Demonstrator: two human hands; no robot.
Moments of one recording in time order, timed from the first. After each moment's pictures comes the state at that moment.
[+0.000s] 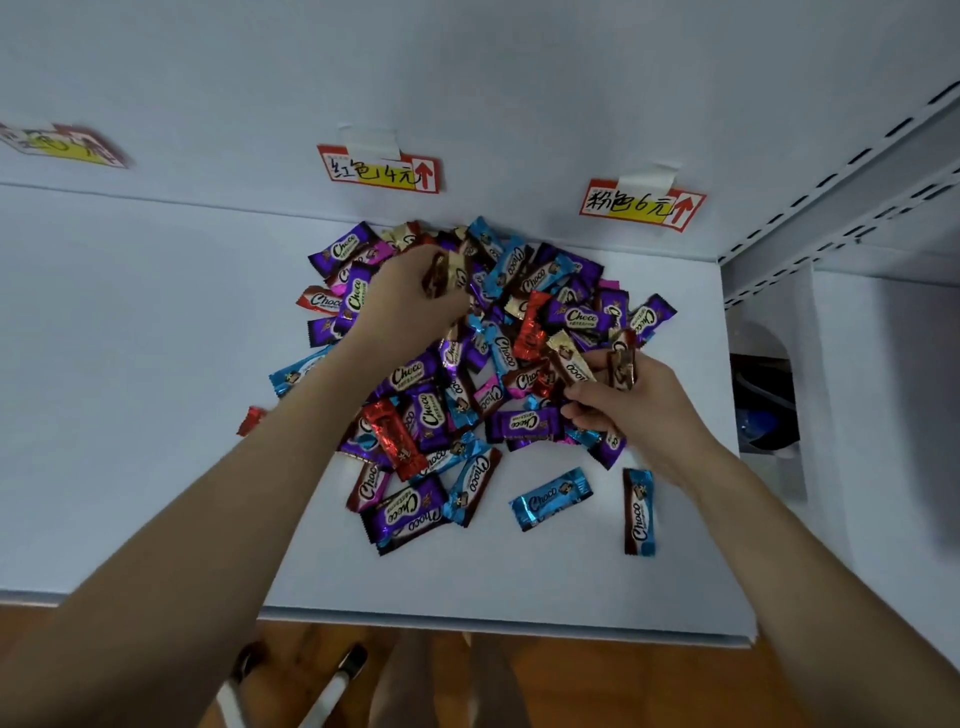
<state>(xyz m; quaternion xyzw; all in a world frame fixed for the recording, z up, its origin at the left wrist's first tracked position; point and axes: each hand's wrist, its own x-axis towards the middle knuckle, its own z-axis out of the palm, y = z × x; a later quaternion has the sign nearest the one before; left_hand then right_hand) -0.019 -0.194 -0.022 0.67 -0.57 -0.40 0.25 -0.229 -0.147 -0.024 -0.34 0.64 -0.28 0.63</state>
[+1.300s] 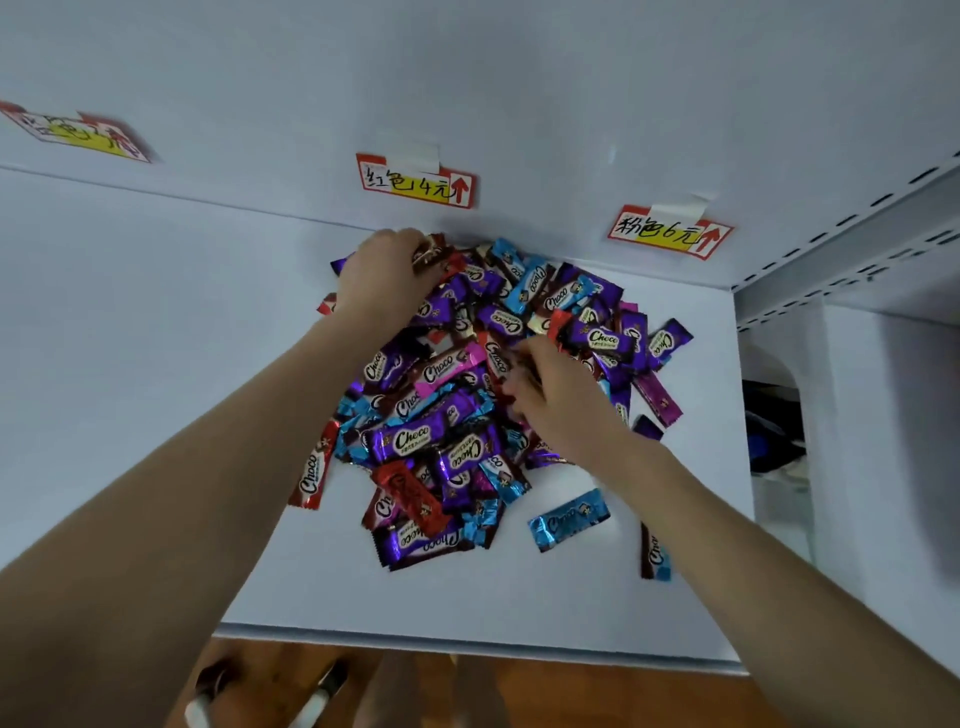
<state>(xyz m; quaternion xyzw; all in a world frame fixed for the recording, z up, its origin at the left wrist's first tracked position) 0.018 -0.230 -0.044 0.73 -0.63 -0.23 0.15 -0.163 -0.163 -0.036 -0.72 0.56 -0.10 0.40</state>
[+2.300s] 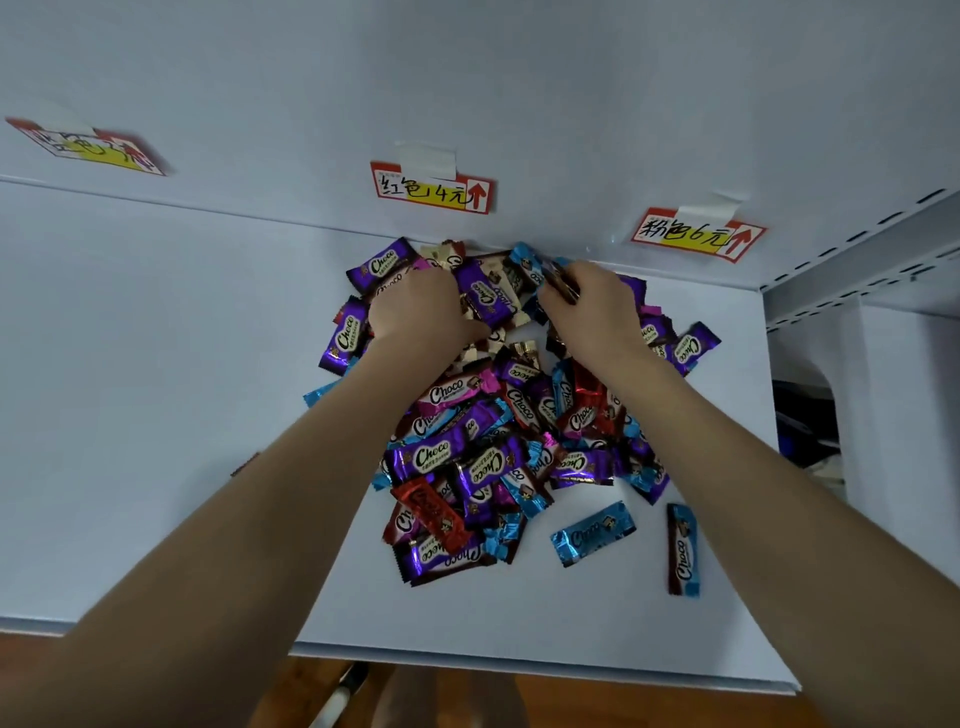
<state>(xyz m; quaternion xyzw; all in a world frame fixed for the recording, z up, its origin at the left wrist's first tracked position) -0.005 -0.225 -0.036 0.76 -0.61 -0.23 -0.06 -0.155 -0.235 -0.046 -0.67 0.65 -0.18 0.31</state>
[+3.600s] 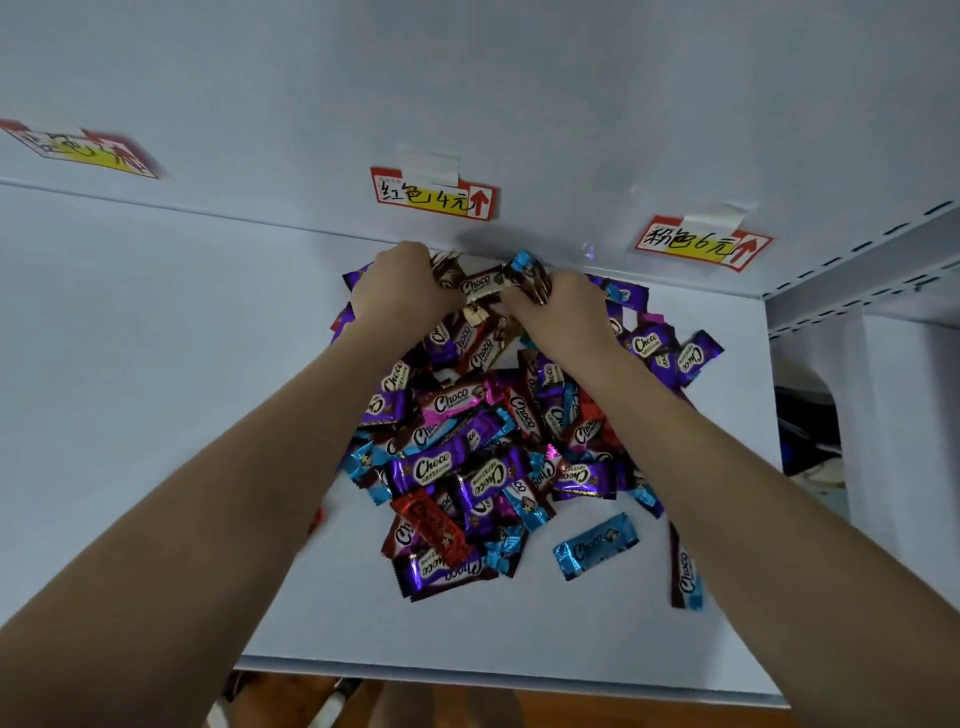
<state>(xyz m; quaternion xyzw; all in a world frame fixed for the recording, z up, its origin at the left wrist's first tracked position) 0.020 -0.246 -0.050 0.77 -0.56 -0.29 0.08 -0.131 -0.246 -0.054 -0.65 0.66 -0.15 0.34</state>
